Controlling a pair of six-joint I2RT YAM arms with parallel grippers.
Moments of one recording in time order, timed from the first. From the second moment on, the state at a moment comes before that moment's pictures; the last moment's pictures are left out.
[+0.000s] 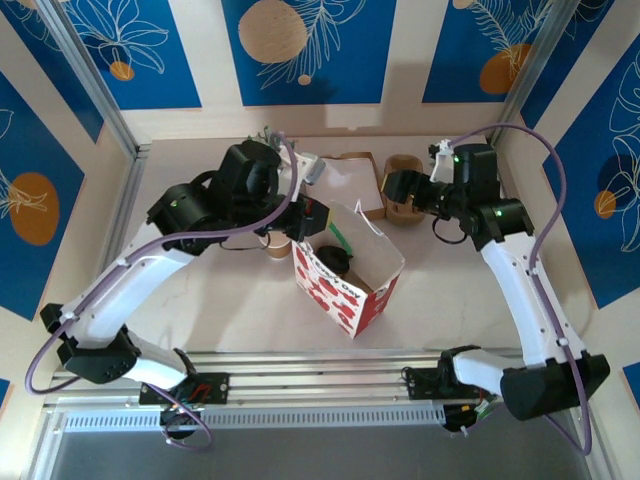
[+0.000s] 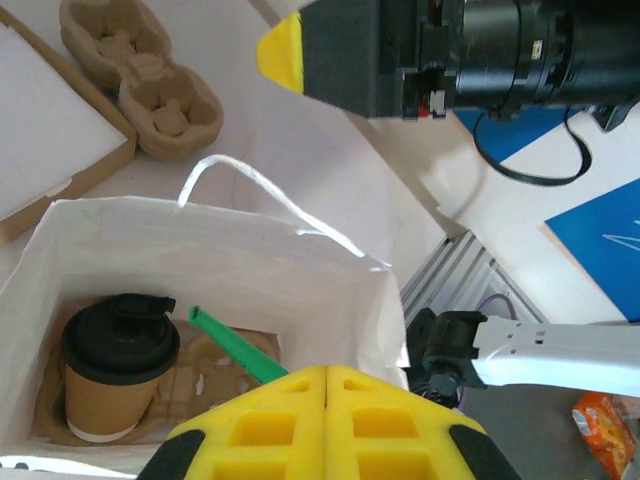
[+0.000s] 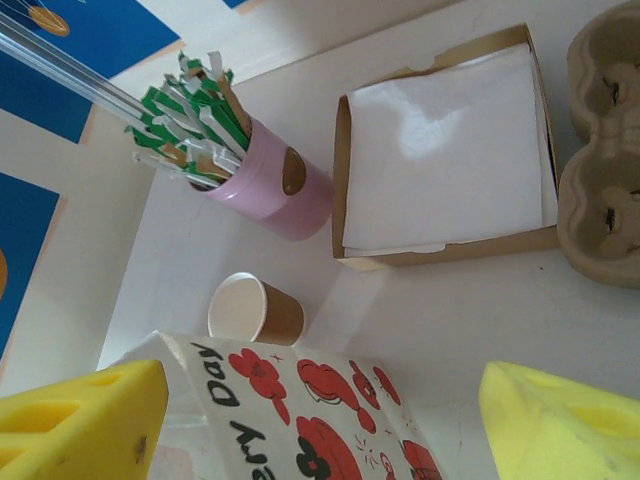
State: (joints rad) left arm -0.91 1.44 1.86 -1.01 0.24 -0.43; right arm 0.20 1.19 1.34 -0.77 -0.38 0.47
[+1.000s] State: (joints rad) left arm -0.87 0.70 1.22 -0.78 -0.39 -0.05; right arm 0.41 2.09 1.96 -0.94 -0.18 0.29
